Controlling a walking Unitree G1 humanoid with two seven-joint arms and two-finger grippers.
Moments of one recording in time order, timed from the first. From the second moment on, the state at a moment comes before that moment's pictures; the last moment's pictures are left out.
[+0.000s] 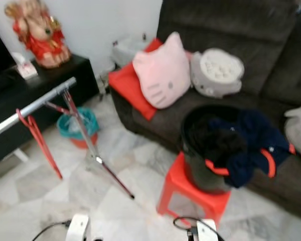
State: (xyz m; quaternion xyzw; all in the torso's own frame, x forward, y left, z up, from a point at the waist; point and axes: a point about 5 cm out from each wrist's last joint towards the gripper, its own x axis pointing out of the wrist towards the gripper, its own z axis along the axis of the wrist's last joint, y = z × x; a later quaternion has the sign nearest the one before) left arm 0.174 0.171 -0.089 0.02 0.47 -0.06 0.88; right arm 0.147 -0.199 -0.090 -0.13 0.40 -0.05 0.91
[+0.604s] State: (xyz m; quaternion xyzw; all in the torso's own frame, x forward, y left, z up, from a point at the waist) left arm 0.177 0.174 -0.088 0.02 0.46 -0.06 0.88; right arm 0.179 -0.227 -0.035 -0.42 0.15 -0.04 0.89
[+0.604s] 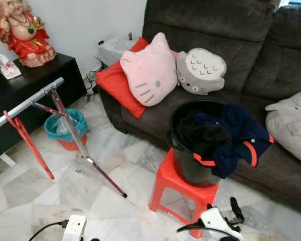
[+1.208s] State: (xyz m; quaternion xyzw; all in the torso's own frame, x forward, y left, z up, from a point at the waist) left arm 0.176 0.175 -0.088 0.02 0.46 -0.06 0.88; right arm 0.225 -0.205 0.020 -0.45 0.01 0.01 0.89
